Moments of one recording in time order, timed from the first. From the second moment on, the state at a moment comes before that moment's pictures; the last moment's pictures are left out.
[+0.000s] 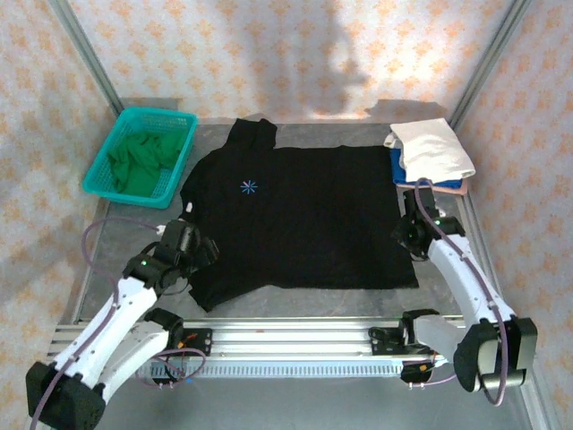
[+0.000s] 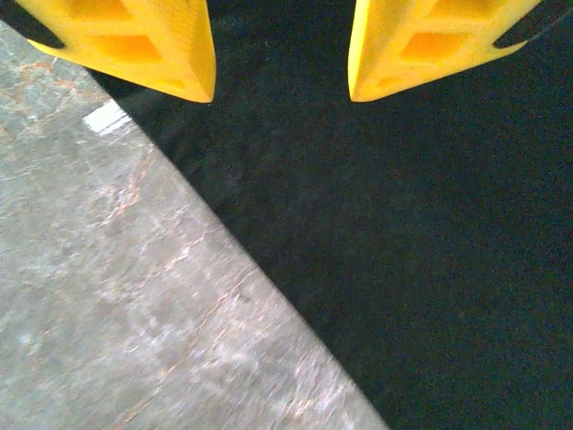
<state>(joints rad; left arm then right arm) -0.30 0.79 0.56 -0.79 -0.12 -0.79 0.11 1.09 0.80 -0.89 0.16 0.73</state>
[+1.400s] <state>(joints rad) -0.91 1.11 0.74 -0.94 -0.46 -0.96 0.20 1.22 0.76 -0.75 0.11 0.89</state>
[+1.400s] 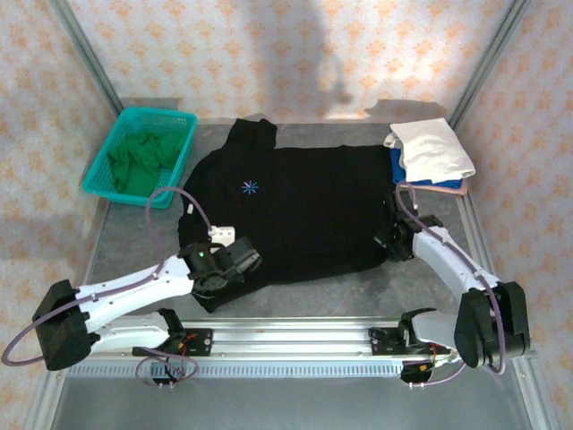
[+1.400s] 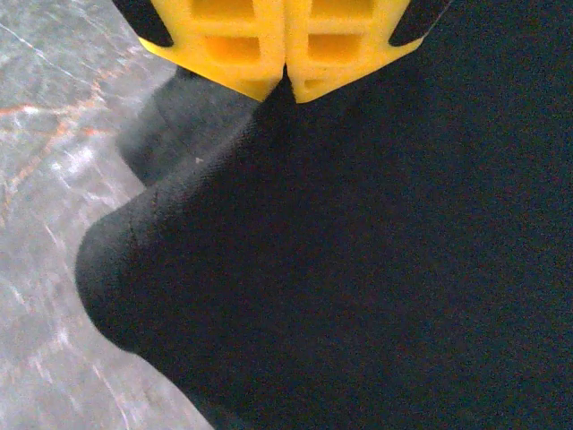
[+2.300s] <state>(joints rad) -1.12 1.11 0.60 -0.99 -0.51 -1.22 0.20 1.32 0.91 -0.84 0.11 0.79</state>
